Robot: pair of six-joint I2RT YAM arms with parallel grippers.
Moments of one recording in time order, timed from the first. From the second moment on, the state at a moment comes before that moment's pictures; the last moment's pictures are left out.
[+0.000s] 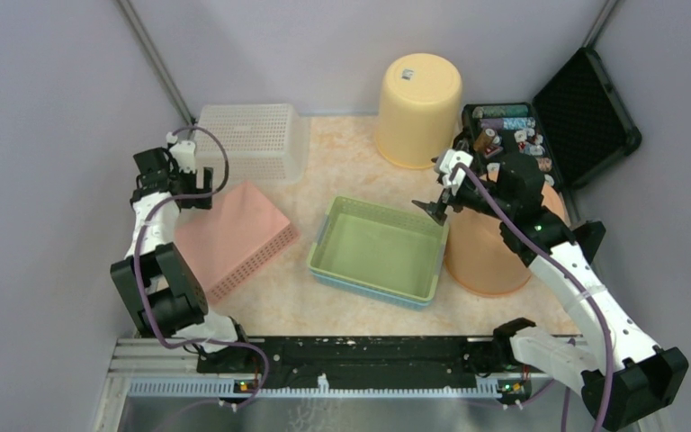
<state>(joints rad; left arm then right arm) 0.40 1.50 1.13 -0.42 0.19 0.40 0.37 0.98 0.97 -0.22 -0.58 -0.58</state>
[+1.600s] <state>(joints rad) -0.02 1.08 0.97 -0.74 0.68 0.94 0.37 0.98 0.96 -0.21 -0.59 -0.58</state>
